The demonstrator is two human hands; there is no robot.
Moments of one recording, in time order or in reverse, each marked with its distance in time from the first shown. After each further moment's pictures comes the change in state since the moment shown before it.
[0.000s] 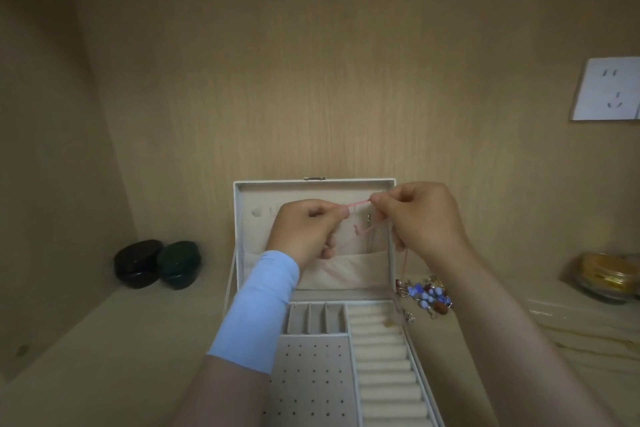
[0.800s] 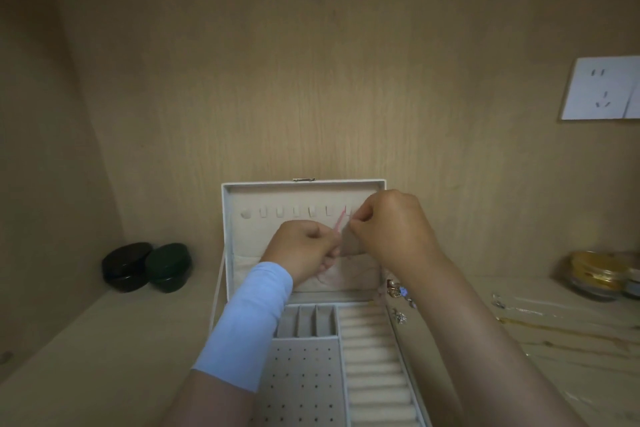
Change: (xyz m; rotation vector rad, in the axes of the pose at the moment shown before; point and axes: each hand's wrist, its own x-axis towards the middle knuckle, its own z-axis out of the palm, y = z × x) left_hand -0.001 -0.013 0.004 0.222 -0.090 -0.119; right_hand 0.005 0.008 0.021 -0.580 -0.036 -0.192
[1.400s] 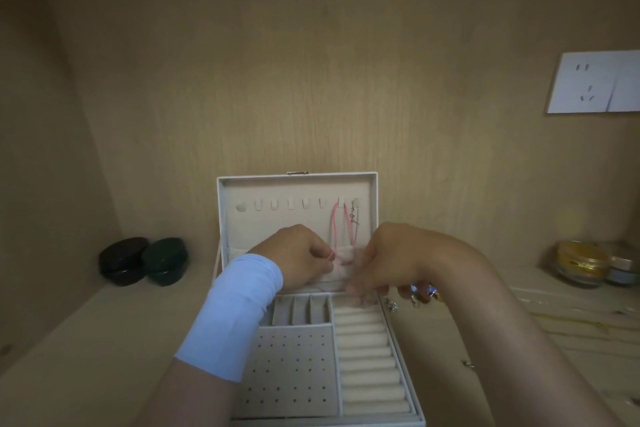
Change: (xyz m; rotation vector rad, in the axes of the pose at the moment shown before) left_hand -0.015 0.003 -0.014 0.734 -0.223 0.113; right_hand -0.024 0.003 -0.039 -0.142 -0.829 0.123
